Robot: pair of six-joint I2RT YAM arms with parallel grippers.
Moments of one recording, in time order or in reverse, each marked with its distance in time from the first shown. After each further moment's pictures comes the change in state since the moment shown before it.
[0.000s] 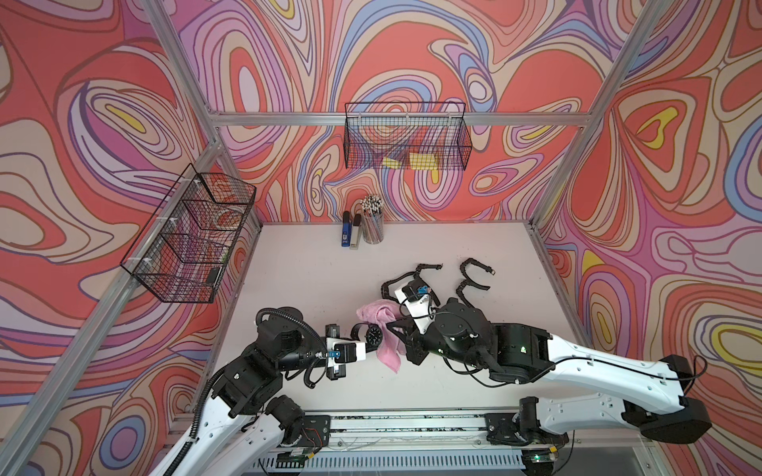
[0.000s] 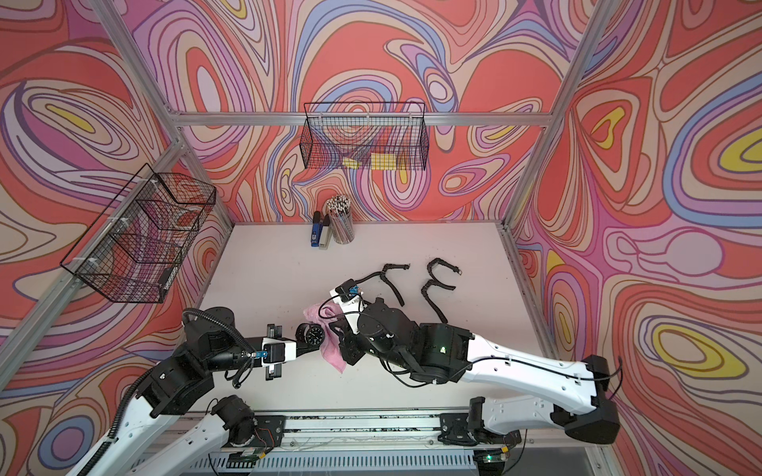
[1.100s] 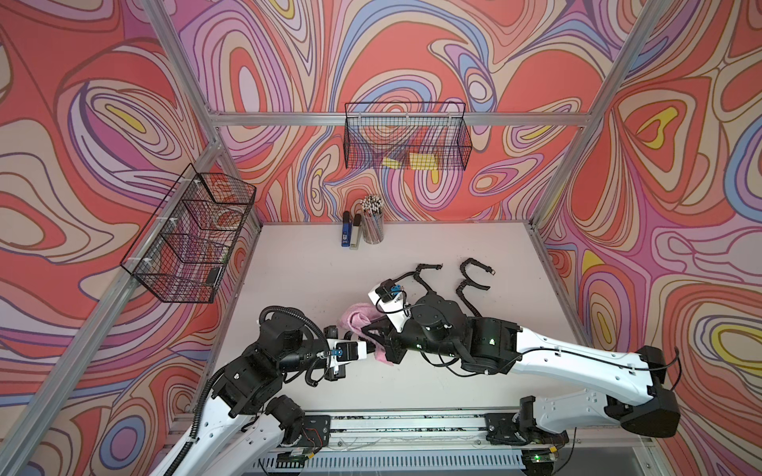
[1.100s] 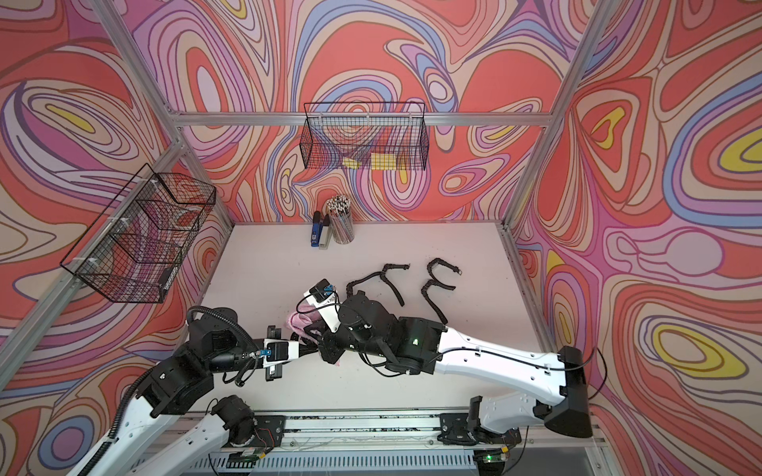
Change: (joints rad) left arm 0.002 0.000 0.000 -0.067 -0.027 -0.007; right arm -0.032 0.138 0.034 0.168 -0.234 -0.052
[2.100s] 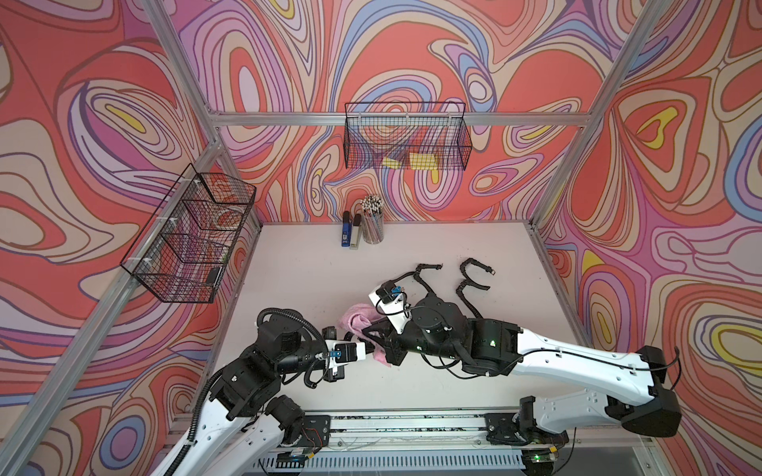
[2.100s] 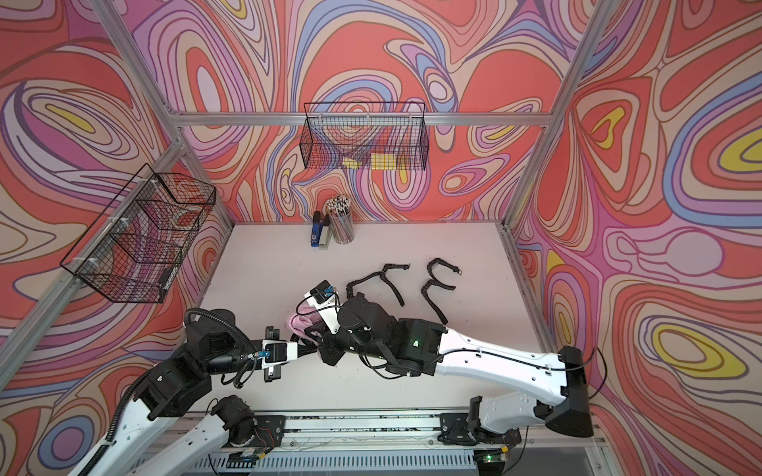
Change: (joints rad) left arm -0.001 -0.016 0.002 -0.010 -0.015 -0.001; right arm 0.016 -0.007 -0.003 -0.011 0.025 0.026
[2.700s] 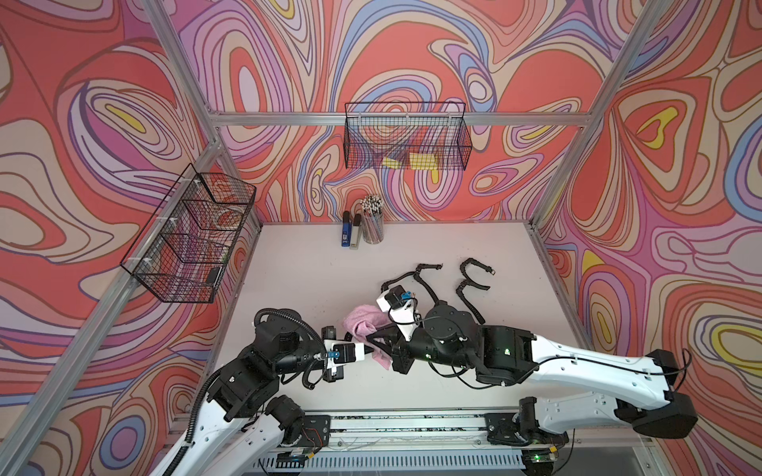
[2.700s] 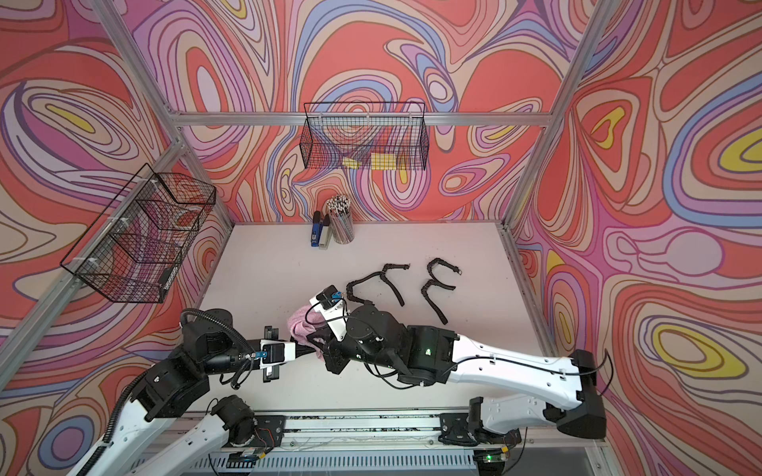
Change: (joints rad) left arm 0.000 0.000 0.017 0.000 0.002 0.000; right arm 0.013 -0.064 -0.045 0.010 0.010 0.034
